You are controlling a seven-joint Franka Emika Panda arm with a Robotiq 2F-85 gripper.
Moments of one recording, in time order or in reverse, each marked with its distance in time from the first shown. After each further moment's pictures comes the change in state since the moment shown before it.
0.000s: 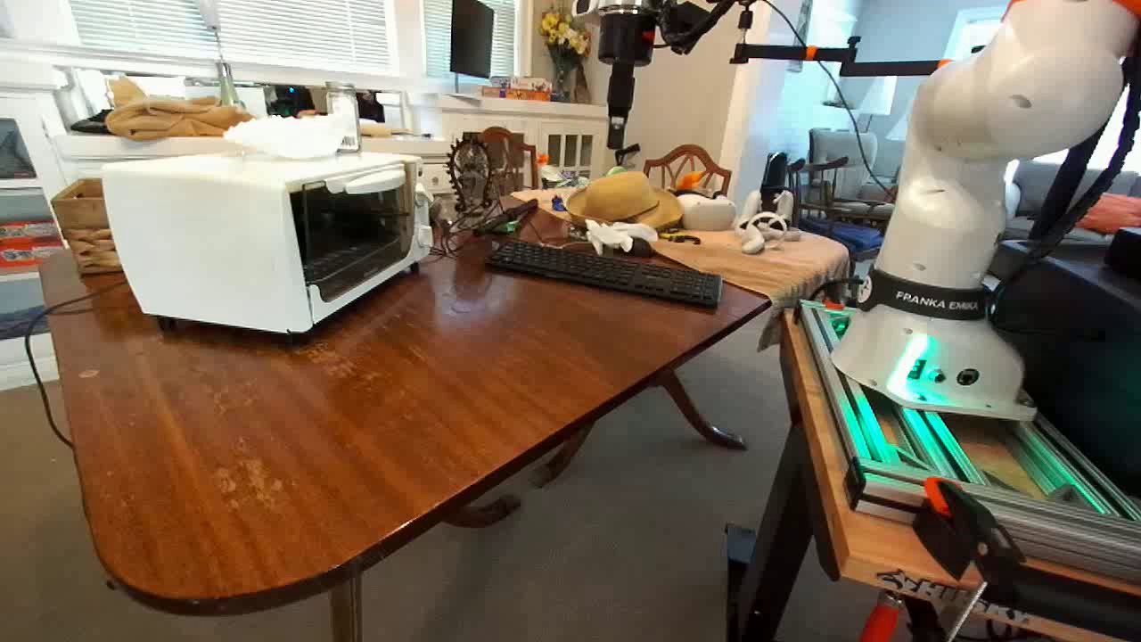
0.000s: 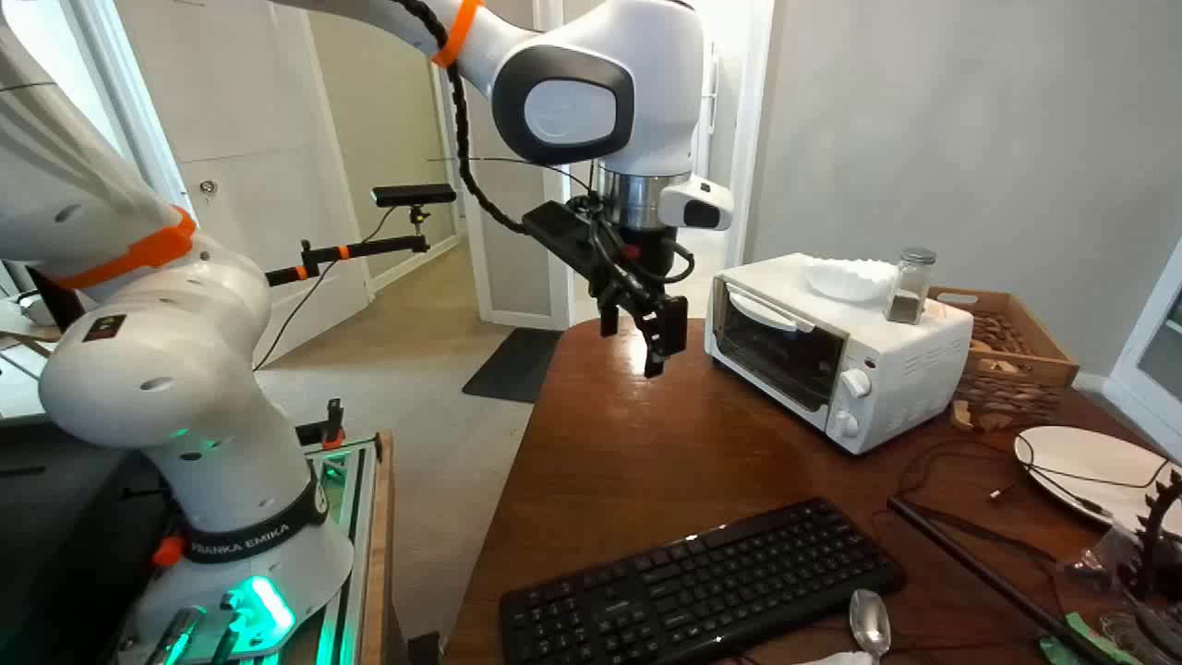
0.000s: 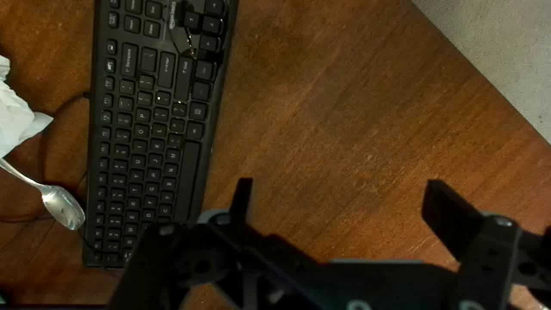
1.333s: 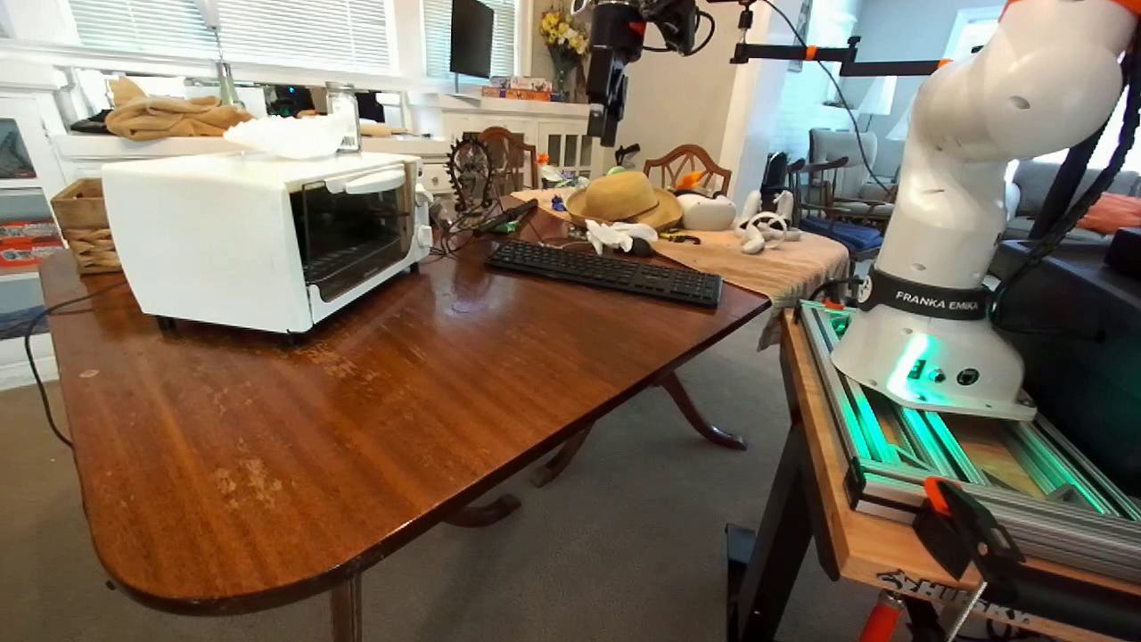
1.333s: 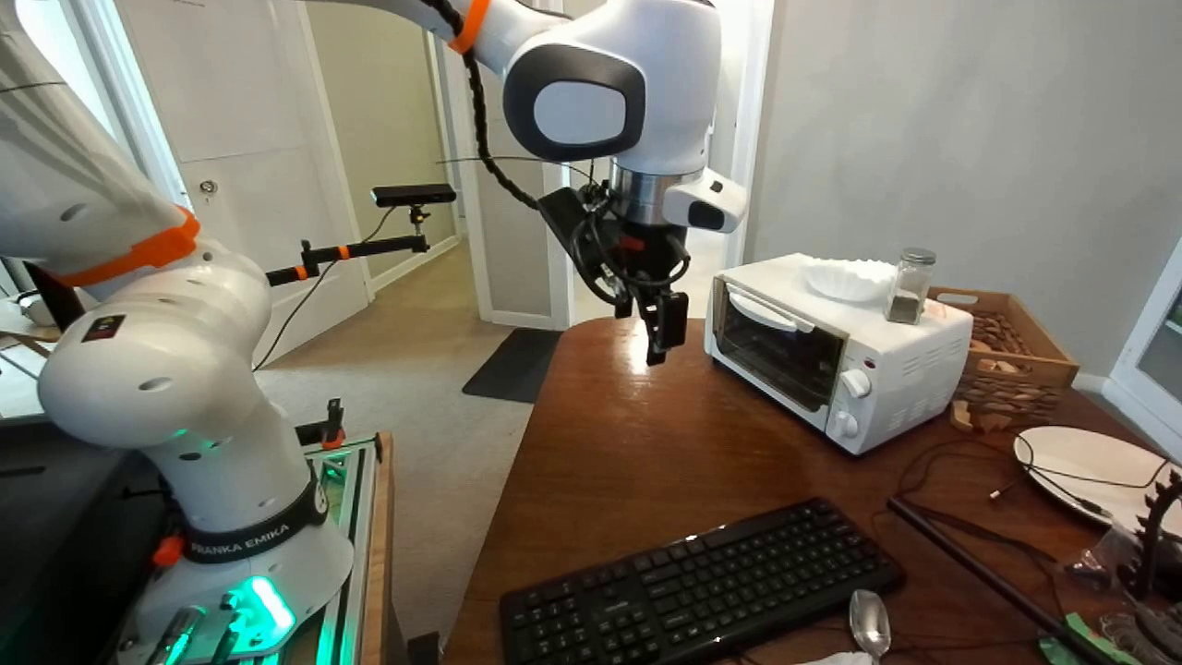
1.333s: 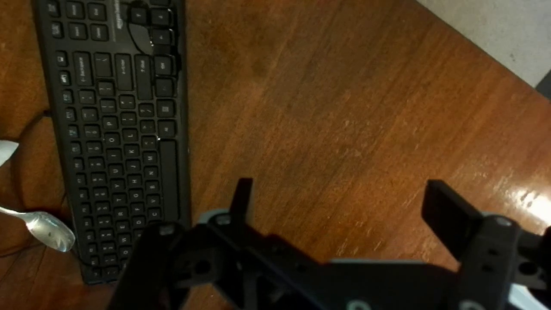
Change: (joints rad) arm -0.007 0.030 0.001 0.040 0.126 -0.002 0.101
